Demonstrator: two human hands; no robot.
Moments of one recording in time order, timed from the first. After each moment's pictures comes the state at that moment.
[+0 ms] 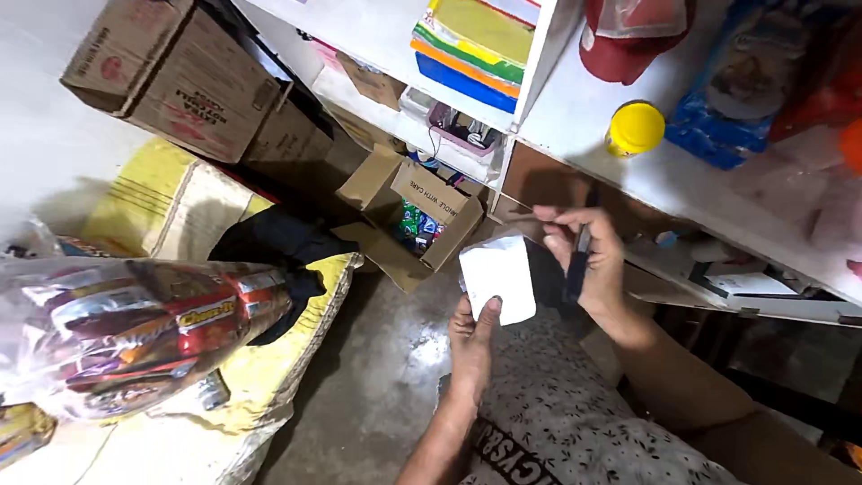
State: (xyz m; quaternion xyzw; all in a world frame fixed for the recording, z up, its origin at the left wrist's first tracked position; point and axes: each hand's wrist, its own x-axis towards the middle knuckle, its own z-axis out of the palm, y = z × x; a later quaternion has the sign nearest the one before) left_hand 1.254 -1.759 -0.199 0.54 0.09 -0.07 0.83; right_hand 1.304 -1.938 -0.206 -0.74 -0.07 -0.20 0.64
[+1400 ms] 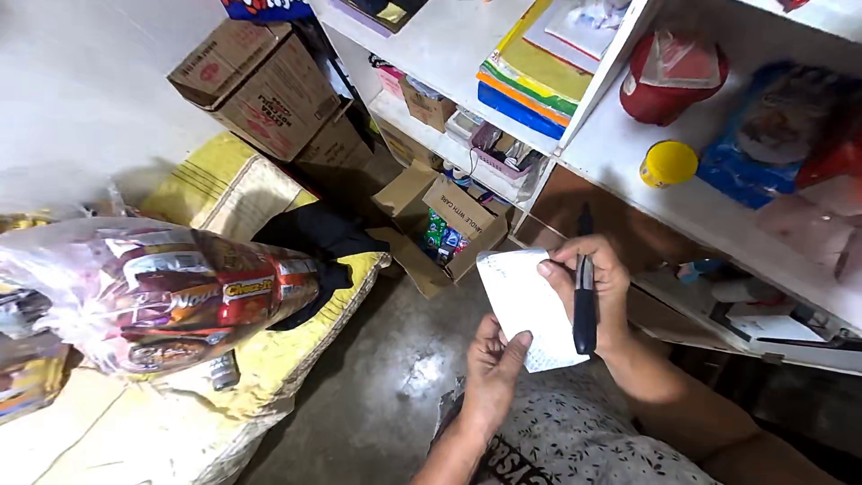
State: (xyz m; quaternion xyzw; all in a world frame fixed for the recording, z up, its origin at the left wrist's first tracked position) left_hand 1.217 -1.708 -0.166 0.49 -0.01 -0.07 0.87; right_hand 1.284 -1.853 -0.164 -0.69 -0.12 -0.22 0.68
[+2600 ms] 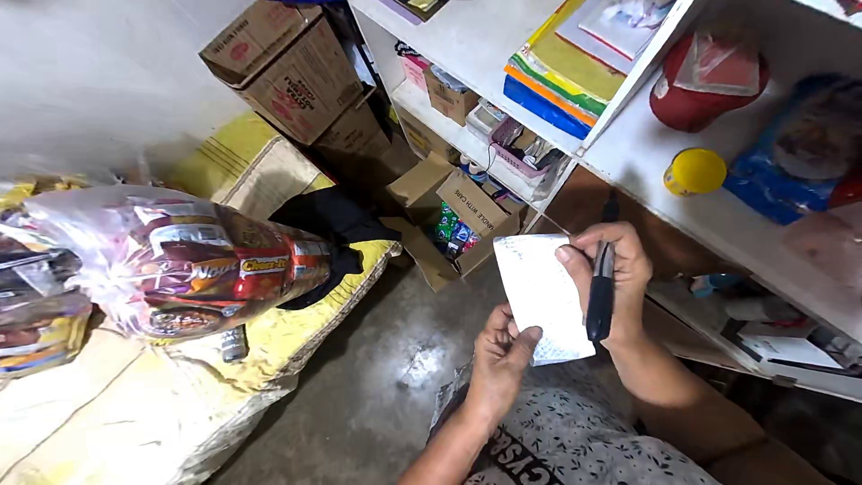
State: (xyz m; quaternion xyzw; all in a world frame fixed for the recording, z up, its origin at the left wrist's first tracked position) left_hand 1.218 -1.703 -0.164 0.50 -0.02 -0.07 0.86; right_hand 1.294 -1.850 -0.159 -0.69 -0.12 -0.23 0.67
